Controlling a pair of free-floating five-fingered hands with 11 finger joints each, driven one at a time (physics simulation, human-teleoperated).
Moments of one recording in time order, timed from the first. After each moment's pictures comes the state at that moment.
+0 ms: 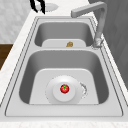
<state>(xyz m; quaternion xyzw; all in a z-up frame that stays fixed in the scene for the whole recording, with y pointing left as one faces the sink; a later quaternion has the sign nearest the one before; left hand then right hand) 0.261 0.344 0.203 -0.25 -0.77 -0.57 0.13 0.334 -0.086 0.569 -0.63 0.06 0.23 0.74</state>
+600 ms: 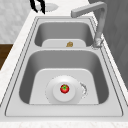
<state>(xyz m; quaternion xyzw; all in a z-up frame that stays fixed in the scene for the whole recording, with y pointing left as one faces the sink) 0.261 0.344 0.203 -0.25 -0.77 -0.57 0.13 0.372 -0.073 0.547 -0.67 0.15 0.15 0.71</state>
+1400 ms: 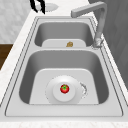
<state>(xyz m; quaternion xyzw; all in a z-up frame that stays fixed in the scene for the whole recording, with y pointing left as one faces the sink) 0.261 0.344 0.203 -0.25 -0.77 -0.57 0.13 0.369 -0.071 0.538 -0.69 0.19 0.12 0.69</state>
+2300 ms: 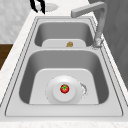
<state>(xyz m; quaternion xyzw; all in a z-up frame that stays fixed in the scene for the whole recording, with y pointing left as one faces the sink) 0.261 0.344 0.203 -0.25 -0.77 -0.57 0.13 0.302 -0.136 0.484 -0.66 0.14 0.16 0.72</state>
